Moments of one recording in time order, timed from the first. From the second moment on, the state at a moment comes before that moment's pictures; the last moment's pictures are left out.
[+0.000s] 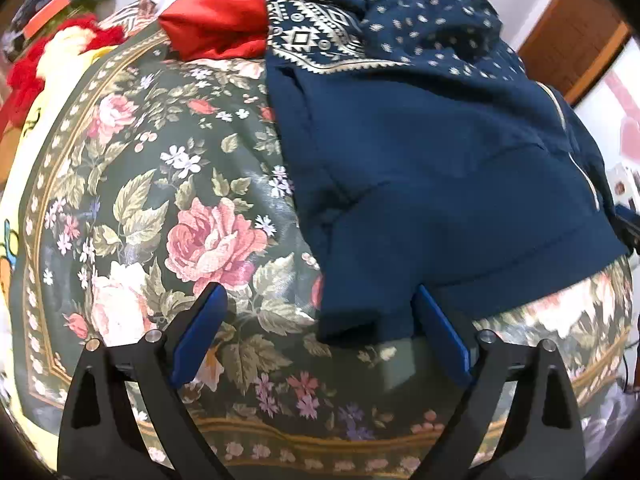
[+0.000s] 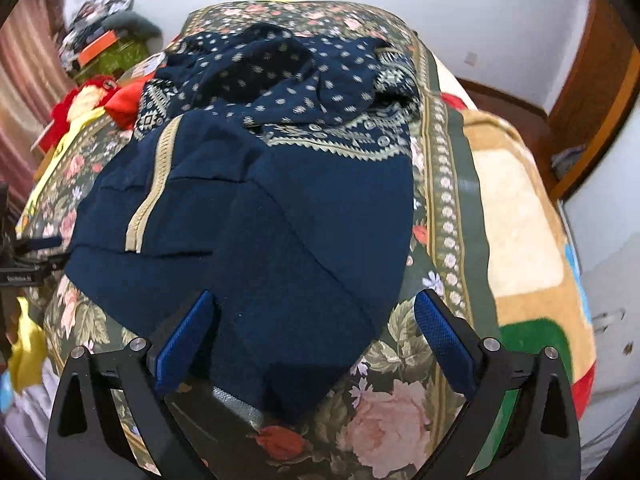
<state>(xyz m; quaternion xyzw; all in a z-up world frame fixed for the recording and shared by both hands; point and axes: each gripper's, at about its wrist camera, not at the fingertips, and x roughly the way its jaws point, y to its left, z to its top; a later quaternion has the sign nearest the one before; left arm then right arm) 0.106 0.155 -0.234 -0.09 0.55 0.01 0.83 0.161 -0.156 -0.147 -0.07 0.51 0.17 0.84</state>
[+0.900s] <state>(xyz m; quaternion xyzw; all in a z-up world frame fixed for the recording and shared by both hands) 0.078 0.228 -0.187 -0.23 0.43 0.12 0.86 0.150 -0.225 -0.112 -0.01 0.43 0.05 0.90</state>
